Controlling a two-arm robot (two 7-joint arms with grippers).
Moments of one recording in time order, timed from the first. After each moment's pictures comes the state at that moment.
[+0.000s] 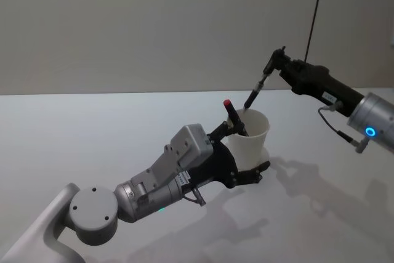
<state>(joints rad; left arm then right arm) -0.29 0.27 0.44 -1.35 -0.05 -0.24 -0.62 0.40 0.23 -0.17 -1.29 0.60 0.17 0.72</state>
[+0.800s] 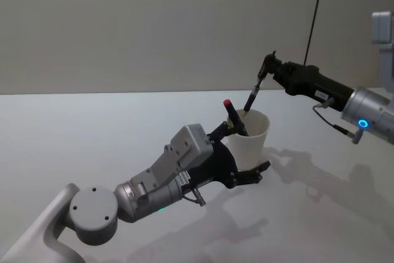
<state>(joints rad) -0.29 0.27 0.44 -1.35 -0.05 -0.24 -0.62 0.55 0.22 -0.20 -1.04 0.50 0.12 0.84</state>
